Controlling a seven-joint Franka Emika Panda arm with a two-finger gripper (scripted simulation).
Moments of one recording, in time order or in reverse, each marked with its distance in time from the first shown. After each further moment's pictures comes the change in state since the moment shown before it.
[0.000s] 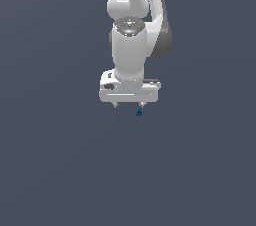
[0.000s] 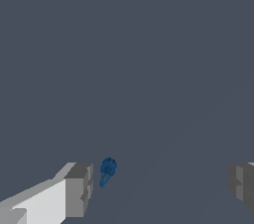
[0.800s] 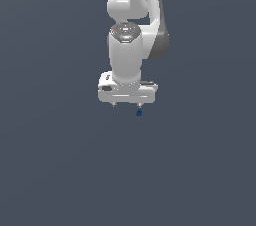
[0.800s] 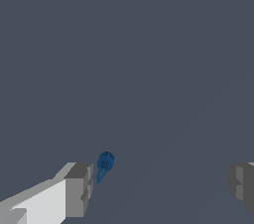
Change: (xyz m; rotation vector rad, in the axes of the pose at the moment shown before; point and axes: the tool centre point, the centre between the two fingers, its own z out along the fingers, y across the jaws) arm -0.010 0.007 0.012 0.003 -0.043 0.038
